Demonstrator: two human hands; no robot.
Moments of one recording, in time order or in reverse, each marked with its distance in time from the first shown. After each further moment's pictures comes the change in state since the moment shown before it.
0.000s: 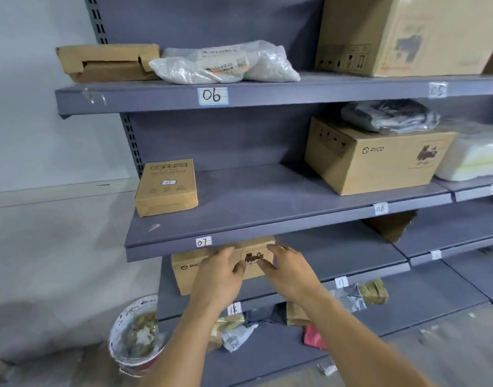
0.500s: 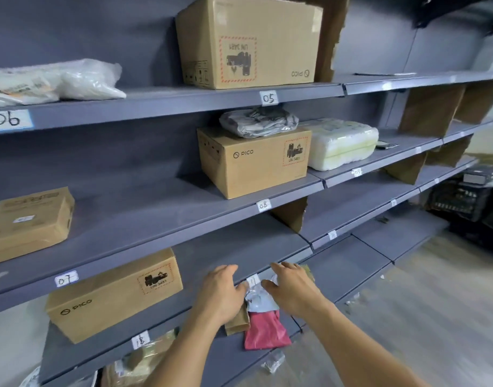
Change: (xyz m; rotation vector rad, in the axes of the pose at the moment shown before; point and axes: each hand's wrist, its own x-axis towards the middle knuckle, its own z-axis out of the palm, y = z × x) left_hand -0.028 0.158 0.156 0.104 -0.319 0.232; right_hand -0.076 0.205 -0.107 -0.163 0.057 0.235
